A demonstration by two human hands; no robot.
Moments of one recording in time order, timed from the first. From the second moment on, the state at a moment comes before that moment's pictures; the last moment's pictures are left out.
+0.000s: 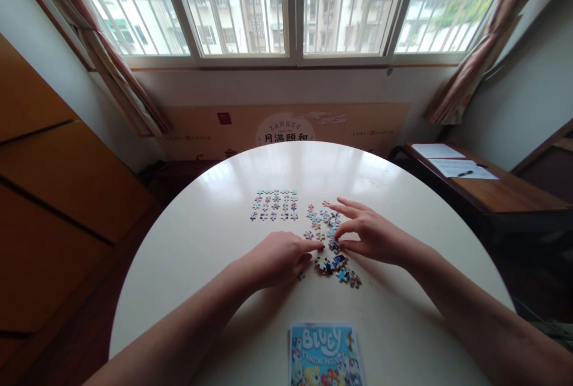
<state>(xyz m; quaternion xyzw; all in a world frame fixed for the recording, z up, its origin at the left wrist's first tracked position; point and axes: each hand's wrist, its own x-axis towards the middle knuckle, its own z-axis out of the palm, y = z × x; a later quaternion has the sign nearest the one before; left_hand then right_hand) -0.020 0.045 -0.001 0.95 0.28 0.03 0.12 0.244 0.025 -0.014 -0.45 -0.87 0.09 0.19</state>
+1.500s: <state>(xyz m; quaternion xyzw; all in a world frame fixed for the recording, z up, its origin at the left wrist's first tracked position) -0.038 0.077 0.001 0.83 0.47 0.21 0.23 0.231 0.023 -0.011 -0.52 -0.70 0.22 0.44</state>
